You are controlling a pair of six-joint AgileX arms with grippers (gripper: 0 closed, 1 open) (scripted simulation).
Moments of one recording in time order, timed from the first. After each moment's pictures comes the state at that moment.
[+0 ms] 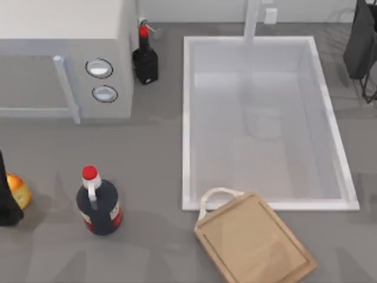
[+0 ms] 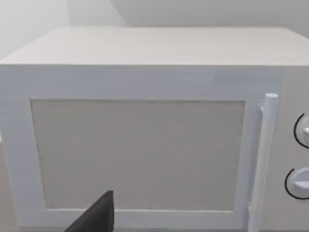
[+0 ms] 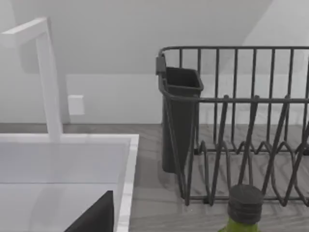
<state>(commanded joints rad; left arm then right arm) 0.00 0.00 0.00 0.00 0.00 0.00 0.00 0.00 0.00 0.00 0.00 0.00</state>
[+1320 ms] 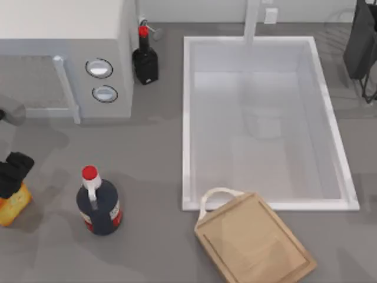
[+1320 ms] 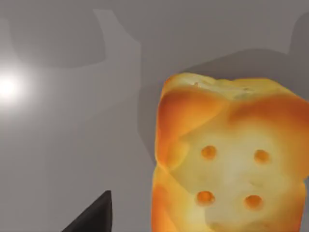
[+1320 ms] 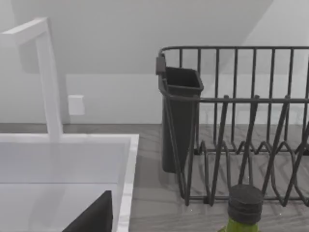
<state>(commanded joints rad) 0.06 1.55 1.03 -0.90 0.01 0.52 0.00 0.00 0.00 0.00 0.00 0.00</state>
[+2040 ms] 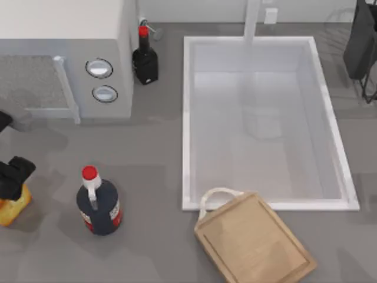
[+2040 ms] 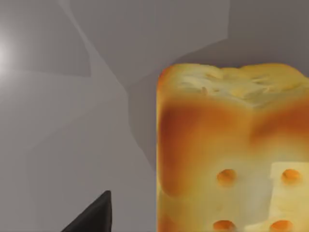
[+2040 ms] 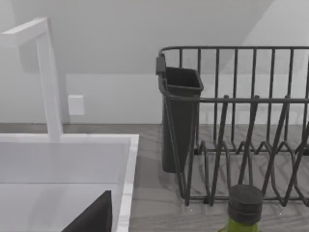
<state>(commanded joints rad) 0.06 1.72 1.11 -0.97 0.00 0.59 0.00 0.00 0.00 0.00 0.00 0.00</state>
